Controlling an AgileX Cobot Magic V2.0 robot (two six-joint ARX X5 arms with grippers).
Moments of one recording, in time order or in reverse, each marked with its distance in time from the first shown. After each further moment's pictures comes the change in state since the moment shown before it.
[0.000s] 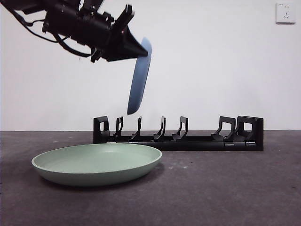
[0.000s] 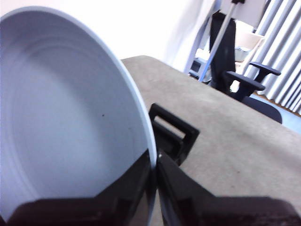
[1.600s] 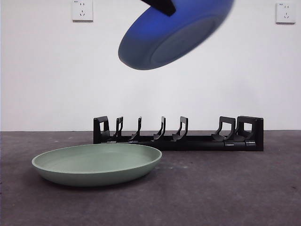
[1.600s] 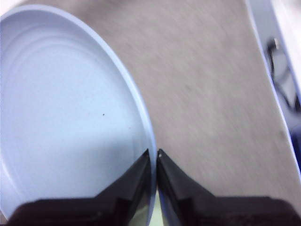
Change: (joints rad) left arm -0.502 -0.415 -0.002 -0.840 -0.389 0.845; right arm 0.000 0.108 -0.002 0.330 -0.026 0.070
